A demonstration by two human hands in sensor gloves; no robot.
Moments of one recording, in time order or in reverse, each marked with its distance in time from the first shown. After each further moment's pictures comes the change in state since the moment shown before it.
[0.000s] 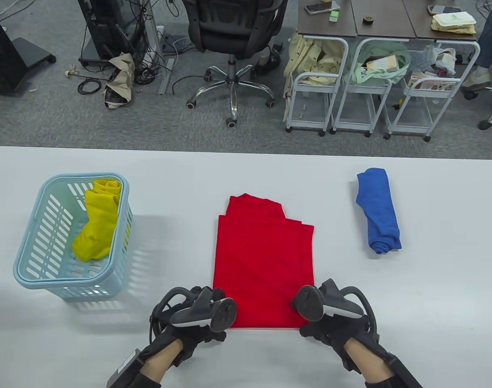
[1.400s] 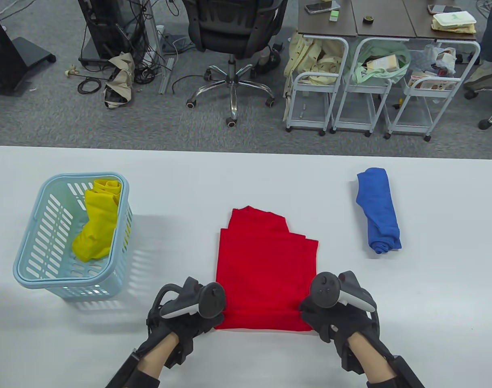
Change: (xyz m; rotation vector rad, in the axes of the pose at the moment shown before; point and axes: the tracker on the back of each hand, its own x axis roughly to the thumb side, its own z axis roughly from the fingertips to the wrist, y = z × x) left_hand -0.021 -0.002 -0.001 0.005 0.108 0.182; right_hand -0.027 0.002 -0.002 0.073 0.044 -0.317
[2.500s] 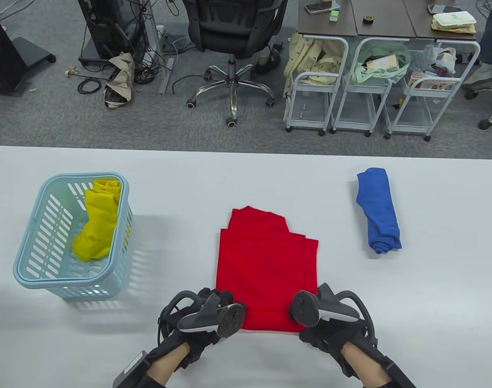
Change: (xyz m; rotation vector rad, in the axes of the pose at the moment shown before) left_hand 0.037 -0.004 0.002 0.024 -0.127 -0.156; right_hand 0.032 0.015 0.005 -0.022 -0.059 0.303
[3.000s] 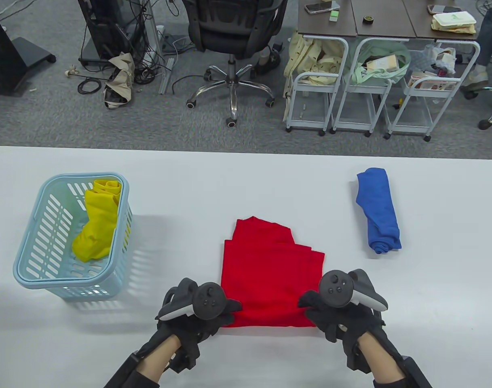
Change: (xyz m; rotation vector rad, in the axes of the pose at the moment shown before) left_hand -0.033 0.005 0.005 0.049 0.013 0.422; right_hand -0.038 -0.014 0.006 -0.034 -0.011 -0.324
